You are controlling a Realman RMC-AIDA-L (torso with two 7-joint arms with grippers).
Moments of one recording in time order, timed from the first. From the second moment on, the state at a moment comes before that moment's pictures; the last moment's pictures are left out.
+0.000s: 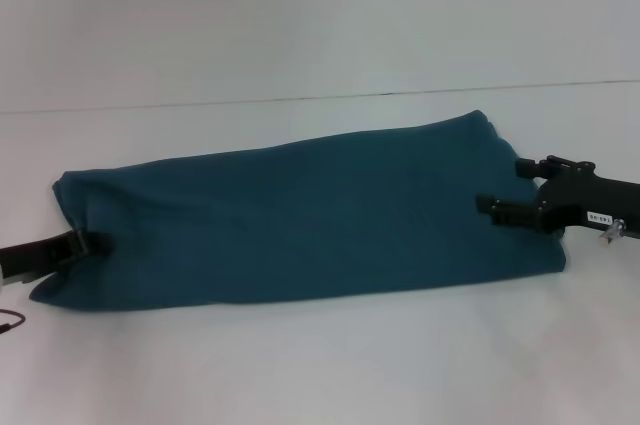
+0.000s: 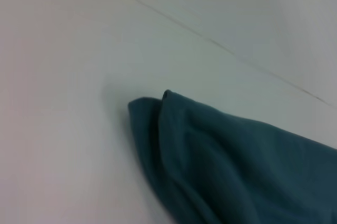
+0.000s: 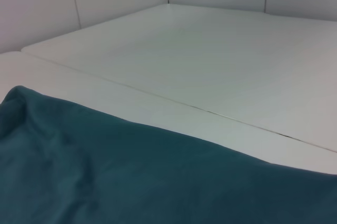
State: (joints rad) left arm -0.57 -2.12 0.60 0.67 2.31 0.95 -2.29; right arm 0.53 2.09 -0.56 -0.67 -2.08 -1.16 1.35
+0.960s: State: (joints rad) left arm -0.48 -2.14 0.59 0.84 2.26 0.99 -2.19; right arm 0.53 2.09 -0.55 -0.67 -2.05 -1.16 1.35
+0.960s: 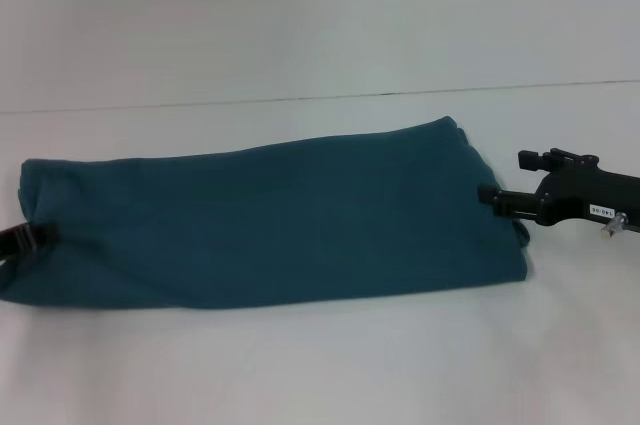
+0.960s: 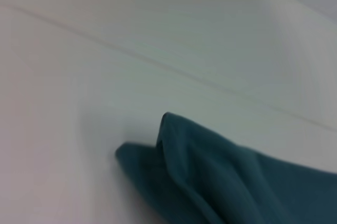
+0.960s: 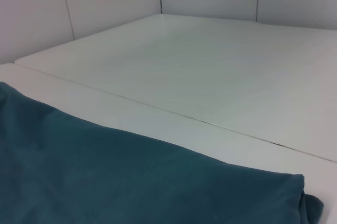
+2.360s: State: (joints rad) left arm -0.41 -2.16 0.54 0.89 2.01 1.05 -1.99; right arm 0.50 2.09 -0.55 -0.65 -2.05 -1.16 1.34
